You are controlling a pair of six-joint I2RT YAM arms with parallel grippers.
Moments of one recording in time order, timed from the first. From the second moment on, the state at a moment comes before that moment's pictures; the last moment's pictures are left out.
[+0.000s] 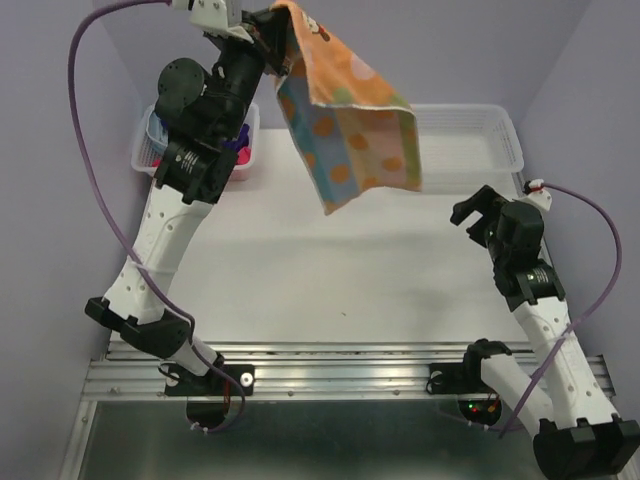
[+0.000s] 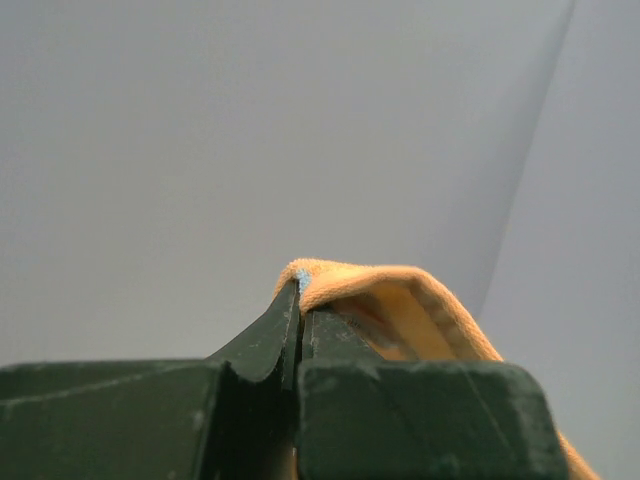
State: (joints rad) left arm -0.55 1.56 2.13 -0.03 -0.08 -0.09; right arm 0.10 0.81 0.80 -0.36 0.24 0.60
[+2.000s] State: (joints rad) left arm -0.66 1.41 0.82 -0.11 -0.17 -0.71; right arm 0.26 1.28 0.59 -0.22 -0.11 0.42
